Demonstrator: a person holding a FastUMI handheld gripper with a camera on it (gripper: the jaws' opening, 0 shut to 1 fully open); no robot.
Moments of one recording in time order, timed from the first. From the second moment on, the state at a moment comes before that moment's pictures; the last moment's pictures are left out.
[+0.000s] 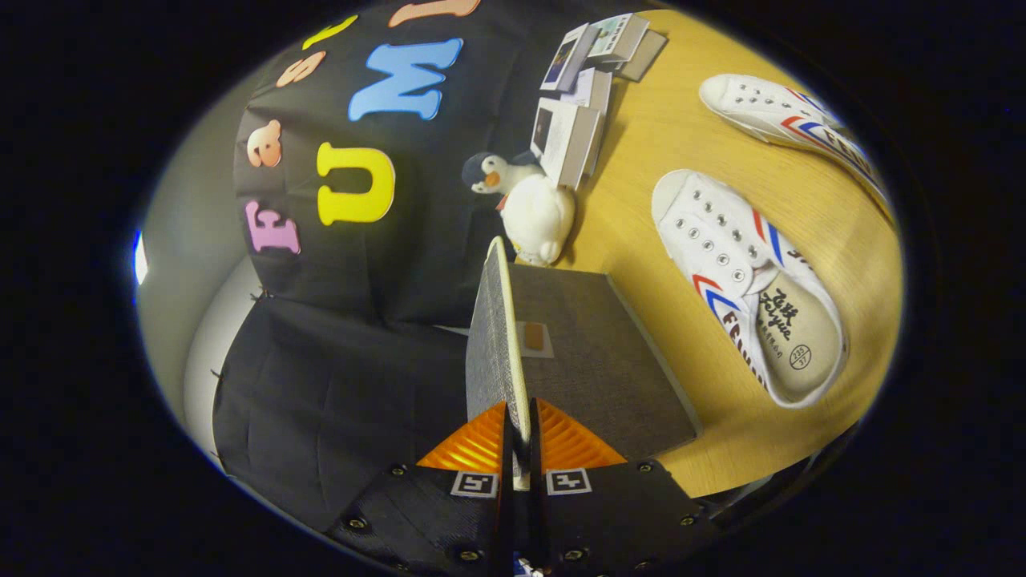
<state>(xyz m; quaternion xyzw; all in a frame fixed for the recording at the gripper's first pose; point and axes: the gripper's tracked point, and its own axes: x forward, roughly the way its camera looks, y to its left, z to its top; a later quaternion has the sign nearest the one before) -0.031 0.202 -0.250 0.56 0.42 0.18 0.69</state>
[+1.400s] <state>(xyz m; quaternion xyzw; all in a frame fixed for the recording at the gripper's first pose) -0.037 0.344 -0.089 0.39 0.38 0.35 0.77</state>
